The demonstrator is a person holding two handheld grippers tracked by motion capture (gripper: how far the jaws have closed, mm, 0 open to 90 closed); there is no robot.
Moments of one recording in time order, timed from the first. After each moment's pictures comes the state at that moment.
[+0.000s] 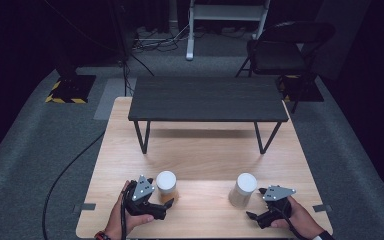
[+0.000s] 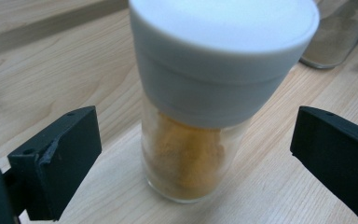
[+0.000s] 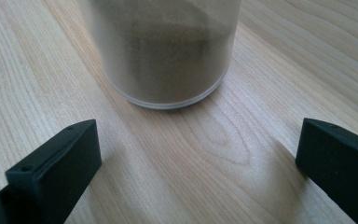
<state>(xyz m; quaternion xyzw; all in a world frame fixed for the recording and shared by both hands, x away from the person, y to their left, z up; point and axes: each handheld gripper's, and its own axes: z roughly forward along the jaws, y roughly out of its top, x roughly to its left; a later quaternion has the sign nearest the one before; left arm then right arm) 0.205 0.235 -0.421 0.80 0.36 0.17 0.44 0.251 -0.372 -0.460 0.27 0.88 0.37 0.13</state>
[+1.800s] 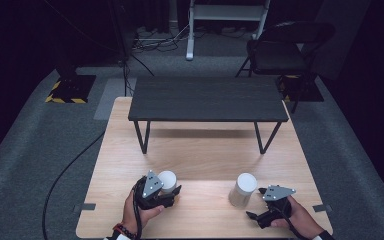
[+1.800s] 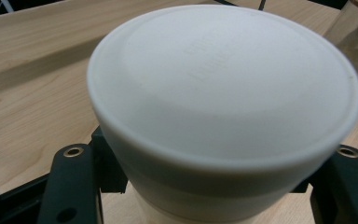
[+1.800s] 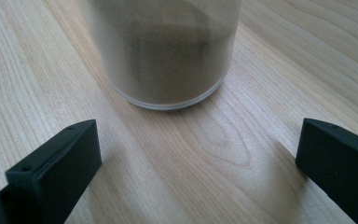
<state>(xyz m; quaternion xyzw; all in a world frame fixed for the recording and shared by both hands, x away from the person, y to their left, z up) 0.212 0.215 -0.439 0.78 0.35 0.21 0.48 0.252 -0.372 -0.460 0.27 0.88 0.37 0.13</state>
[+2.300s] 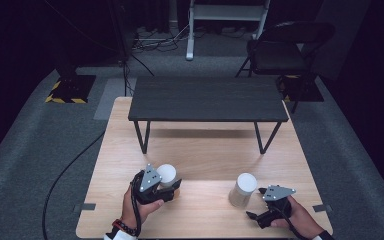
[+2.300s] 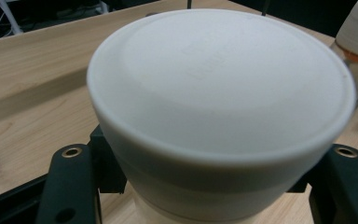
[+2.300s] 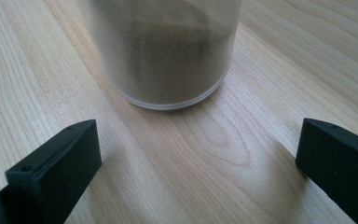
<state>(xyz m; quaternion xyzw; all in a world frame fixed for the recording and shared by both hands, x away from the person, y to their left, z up) 0.219 0.218 -0.419 0.77 0.35 0.21 0.50 0.252 -0.372 -0.460 0.27 0.88 0.37 0.13</state>
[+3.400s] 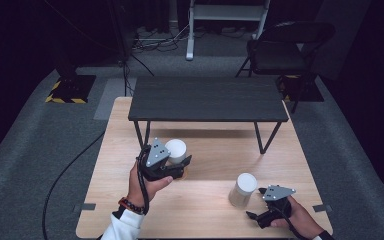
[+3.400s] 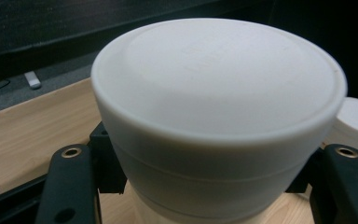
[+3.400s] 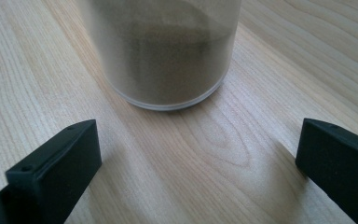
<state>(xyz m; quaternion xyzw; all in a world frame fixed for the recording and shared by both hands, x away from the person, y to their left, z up) 0.244 0.193 -0.350 0.76 0.33 0.23 0.52 0.252 -0.372 -0.460 0.27 0.88 0.37 0.13</state>
